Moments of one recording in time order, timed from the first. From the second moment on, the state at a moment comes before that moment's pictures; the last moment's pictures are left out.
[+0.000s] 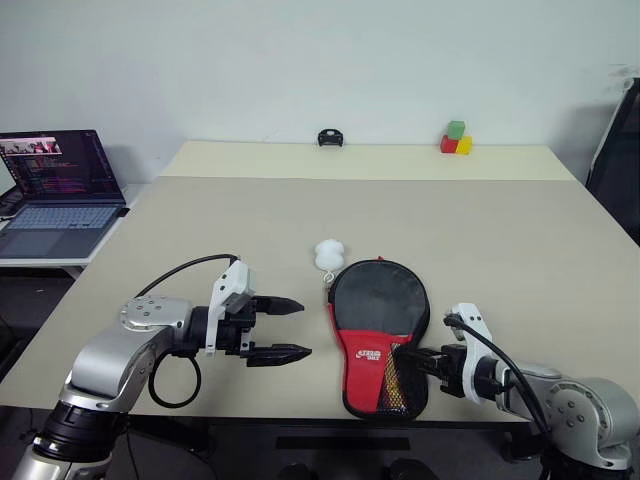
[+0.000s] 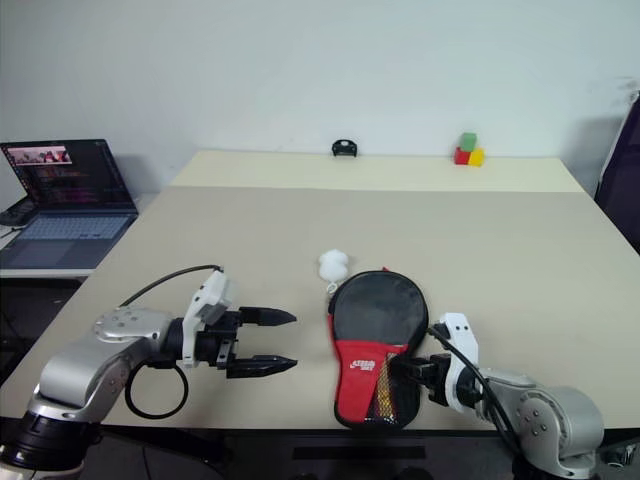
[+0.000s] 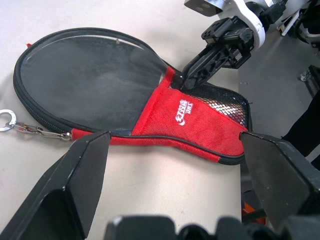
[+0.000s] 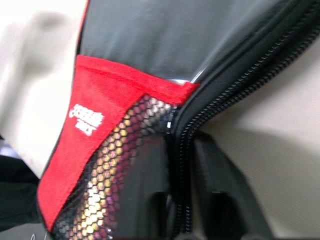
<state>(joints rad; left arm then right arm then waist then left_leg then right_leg) -0.29 0.79 0.00 -0.24 -0.55 0.59 -1.23 -0.16 -0.20 -0.29 -0.63 0.61 1.60 0.35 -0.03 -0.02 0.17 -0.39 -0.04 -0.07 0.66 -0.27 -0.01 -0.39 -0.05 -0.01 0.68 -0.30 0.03</state>
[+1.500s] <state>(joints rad) -0.44 0.59 0.01 -0.02 -0.36 0.47 -0.83 -0.45 -0.42 0.24 -0.16 0.35 0.79 0.59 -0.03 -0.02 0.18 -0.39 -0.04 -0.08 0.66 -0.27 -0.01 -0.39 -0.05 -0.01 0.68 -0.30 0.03</state>
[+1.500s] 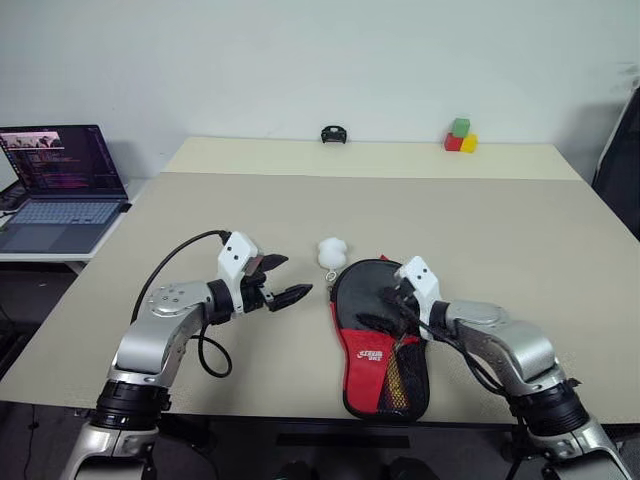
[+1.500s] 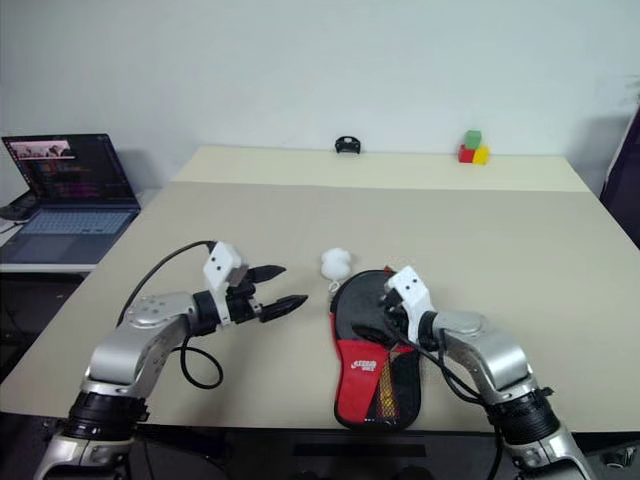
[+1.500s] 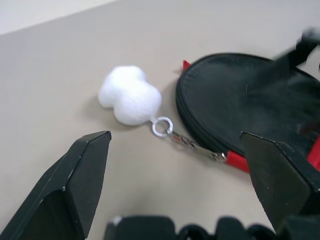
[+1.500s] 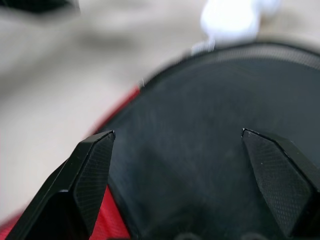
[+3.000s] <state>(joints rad) -1.09 0.26 -0.07 1.17 -0.07 0.21 -0.84 -0.38 -0.34 0.23 -0.22 0.26 0.79 0.52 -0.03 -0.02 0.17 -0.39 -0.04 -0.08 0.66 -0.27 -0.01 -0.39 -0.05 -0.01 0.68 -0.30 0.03</state>
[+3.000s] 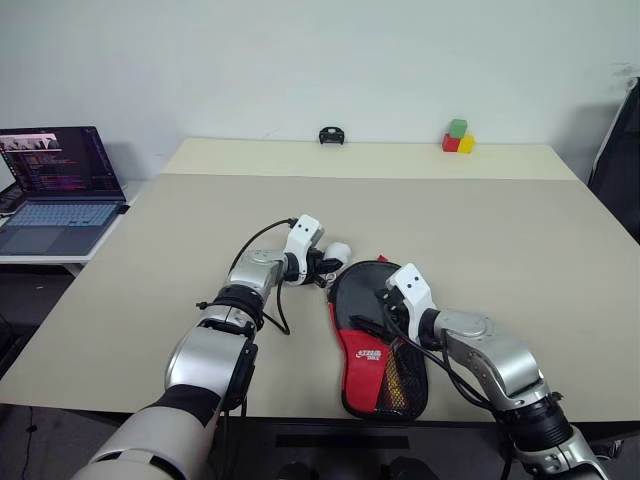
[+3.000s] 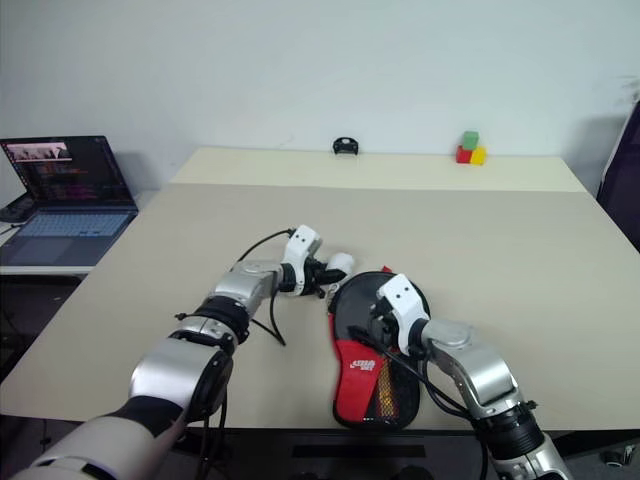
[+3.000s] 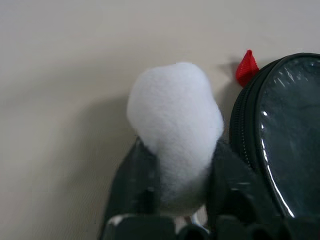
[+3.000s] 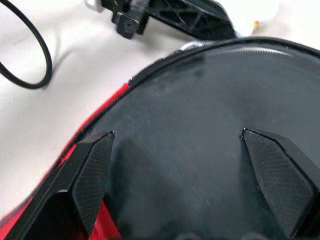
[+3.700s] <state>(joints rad) -1.19 0.20 -0.11 1.26 0.07 0.07 -0.82 -0.38 -0.37 0.28 -0.19 0.21 0.80 0.53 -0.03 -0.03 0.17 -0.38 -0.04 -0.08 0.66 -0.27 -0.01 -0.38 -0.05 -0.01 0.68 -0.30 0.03</state>
